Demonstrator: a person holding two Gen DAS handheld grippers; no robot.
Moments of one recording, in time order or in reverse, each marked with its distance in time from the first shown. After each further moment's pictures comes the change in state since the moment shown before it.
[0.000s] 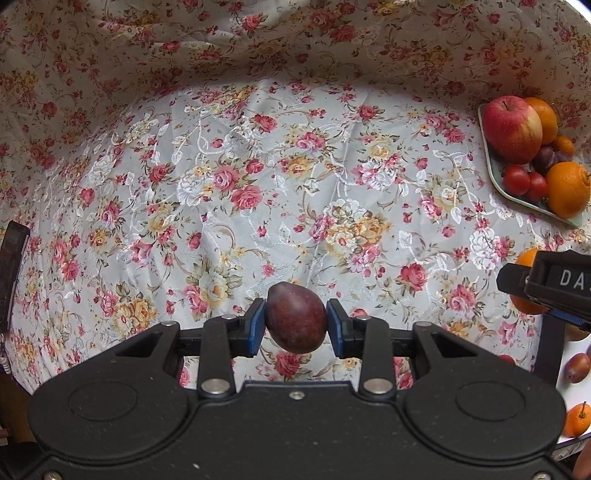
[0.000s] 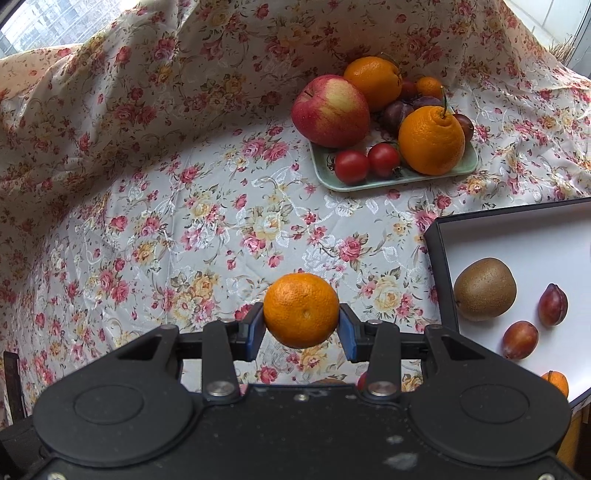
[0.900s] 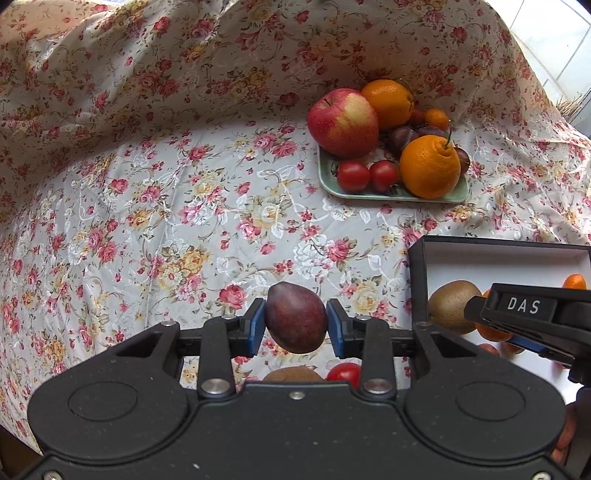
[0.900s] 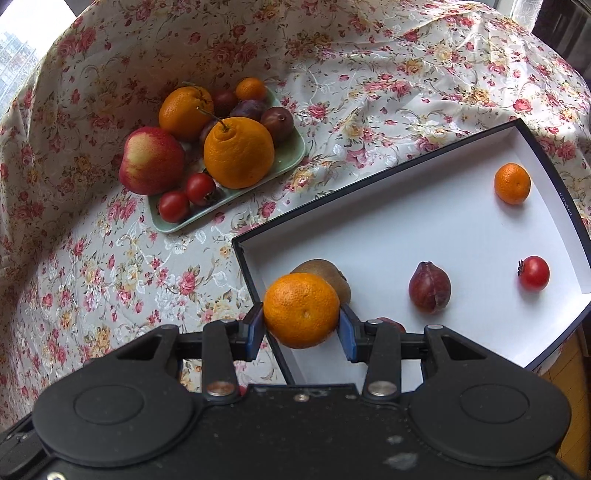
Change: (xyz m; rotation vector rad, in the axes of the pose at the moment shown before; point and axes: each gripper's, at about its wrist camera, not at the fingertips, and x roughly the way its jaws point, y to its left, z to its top) left arm -0.037 -0.138 -0.003 0.199 -0.069 -0.111; right arm -0.017 -0.150 0.009 0.292 0.007 -0.078
